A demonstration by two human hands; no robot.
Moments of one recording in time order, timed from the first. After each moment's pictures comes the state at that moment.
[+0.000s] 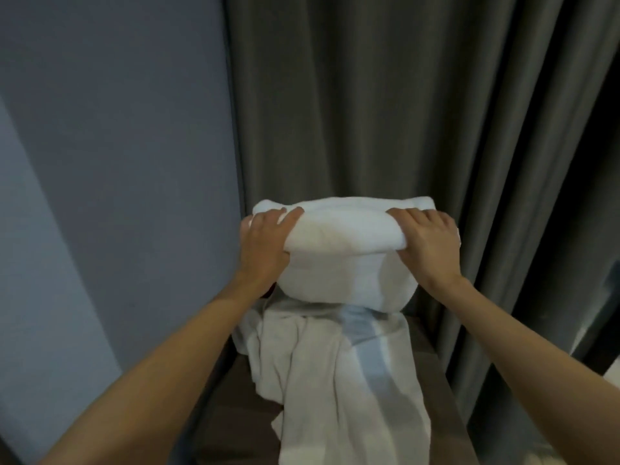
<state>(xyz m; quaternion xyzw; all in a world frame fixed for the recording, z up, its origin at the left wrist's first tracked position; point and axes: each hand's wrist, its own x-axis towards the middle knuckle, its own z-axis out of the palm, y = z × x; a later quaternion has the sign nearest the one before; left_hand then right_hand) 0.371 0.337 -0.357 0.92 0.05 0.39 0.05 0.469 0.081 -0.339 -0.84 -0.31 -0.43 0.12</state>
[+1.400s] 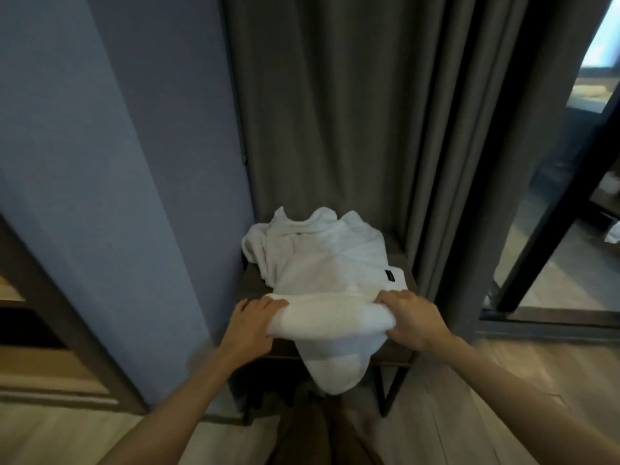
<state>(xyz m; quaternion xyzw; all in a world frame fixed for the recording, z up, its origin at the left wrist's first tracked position) 0.136 0.277 -0.556 0.99 0.01 0.08 0.12 0.245 -0.033 -0.511 -0.94 -0.33 -0.03 0.09</state>
